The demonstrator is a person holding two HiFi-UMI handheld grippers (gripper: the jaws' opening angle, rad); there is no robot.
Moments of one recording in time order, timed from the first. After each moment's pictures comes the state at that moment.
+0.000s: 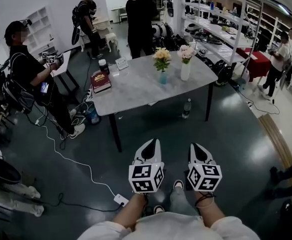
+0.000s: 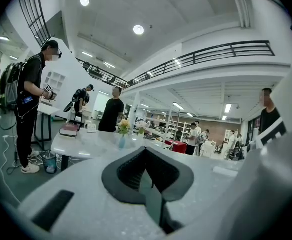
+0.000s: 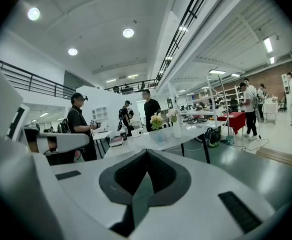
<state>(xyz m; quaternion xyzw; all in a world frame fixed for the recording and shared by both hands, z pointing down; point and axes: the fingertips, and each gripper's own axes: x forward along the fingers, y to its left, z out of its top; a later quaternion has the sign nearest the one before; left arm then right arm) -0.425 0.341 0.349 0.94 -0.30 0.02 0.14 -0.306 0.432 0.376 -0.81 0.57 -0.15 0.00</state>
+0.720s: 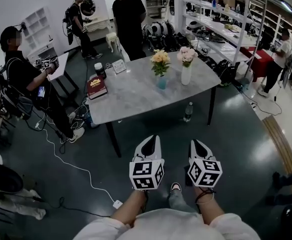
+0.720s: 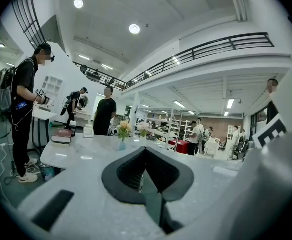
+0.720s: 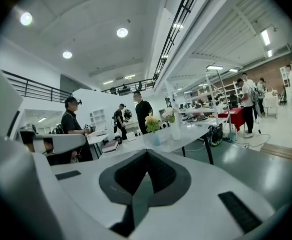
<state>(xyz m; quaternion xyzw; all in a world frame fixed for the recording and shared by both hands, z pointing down) -0.350 0.272 0.350 0.94 -0.31 0.02 0.11 -0.225 0.360 0.386 -0.81 0.57 -0.16 0.03</state>
